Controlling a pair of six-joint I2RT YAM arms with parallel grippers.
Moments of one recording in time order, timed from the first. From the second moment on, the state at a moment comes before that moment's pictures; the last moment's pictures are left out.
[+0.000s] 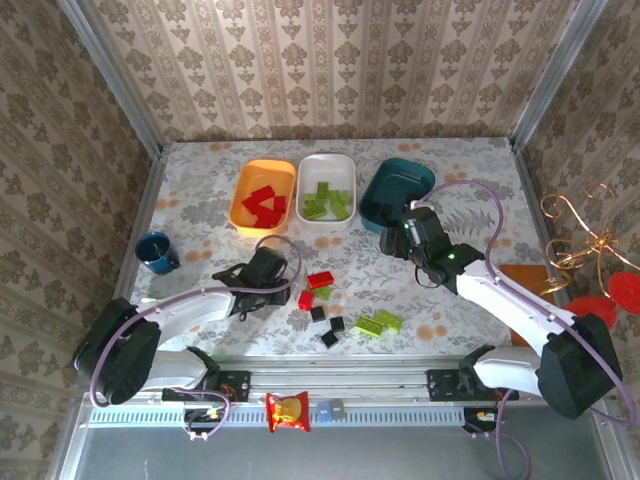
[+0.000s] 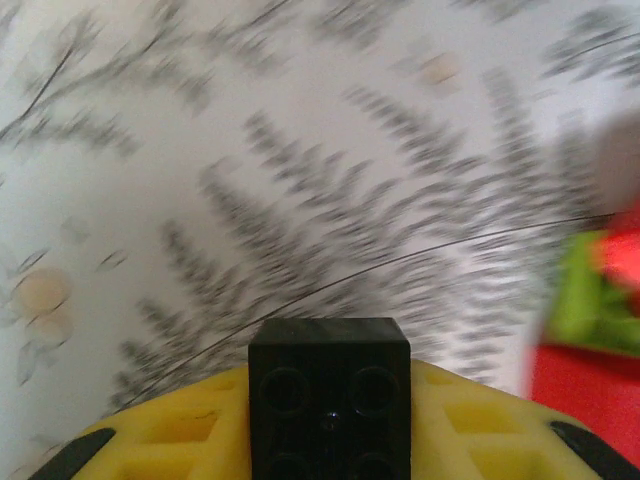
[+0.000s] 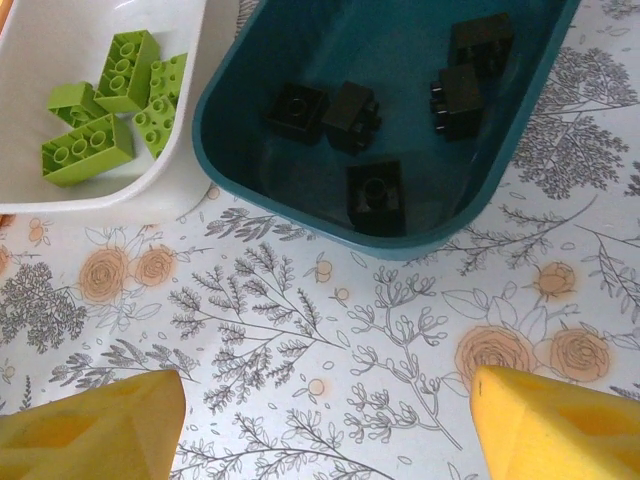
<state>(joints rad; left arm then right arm) -0.73 1.29 0.58 -0.33 -0.08 -0.50 0.48 1.19 0.78 -0.35 0.24 0.51</state>
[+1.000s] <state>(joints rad) -0.78 2.26 1.83 -0.20 0.26 -0.38 0.48 0.96 0.65 -0.46 0.26 0.58</state>
